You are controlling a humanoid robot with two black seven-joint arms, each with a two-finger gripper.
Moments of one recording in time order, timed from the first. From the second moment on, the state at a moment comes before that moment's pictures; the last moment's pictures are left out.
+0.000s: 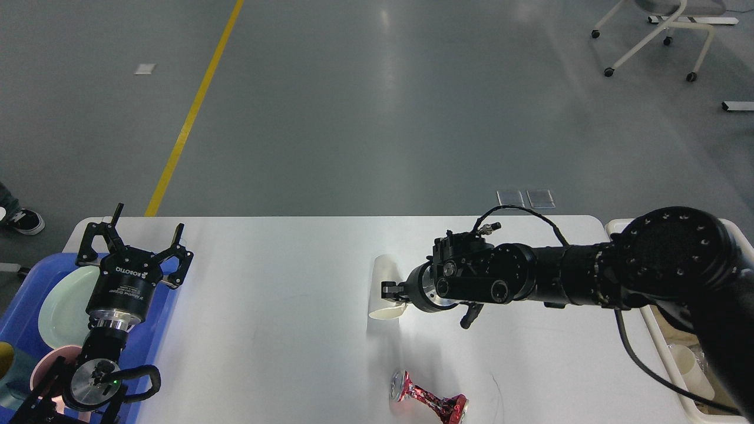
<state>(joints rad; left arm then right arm) -0.18 0.15 -1.52 -0.89 0.29 -0.59 -0.22 1.33 0.06 -0.65 0.92 -0.36 0.15 -0.27</state>
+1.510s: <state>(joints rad) -0.18 0.15 -1.52 -0.89 0.29 -0.59 -0.22 2.22 -0.40 -1.40 1.65 0.05 0.34 -0.27</state>
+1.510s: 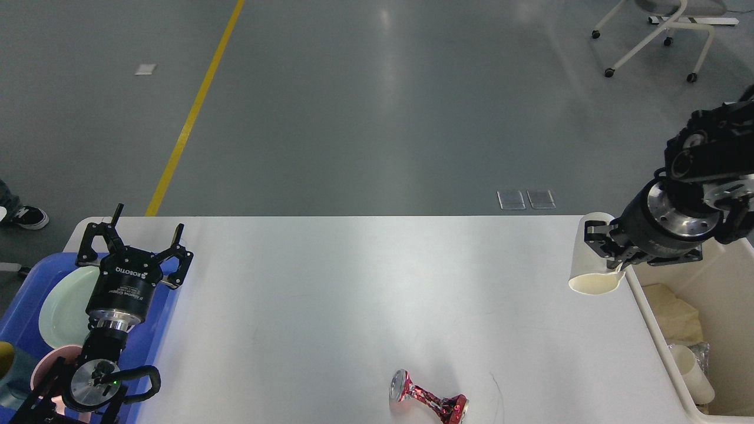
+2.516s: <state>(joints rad) -0.18 0.15 -1.52 -0.89 0.29 -0.58 -0.22 0.85 -0.61 -0.77 0.39 -0.02 0.16 -0.26</state>
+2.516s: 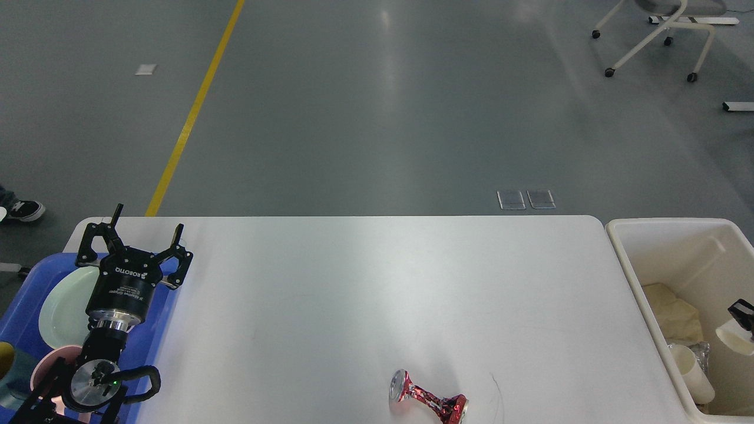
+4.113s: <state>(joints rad) -0.18 0.15 -1.52 -0.89 0.29 -0.59 -0.22 0.58 -0.34 -0.77 0.19 -0.02 -0.28 -0.26</state>
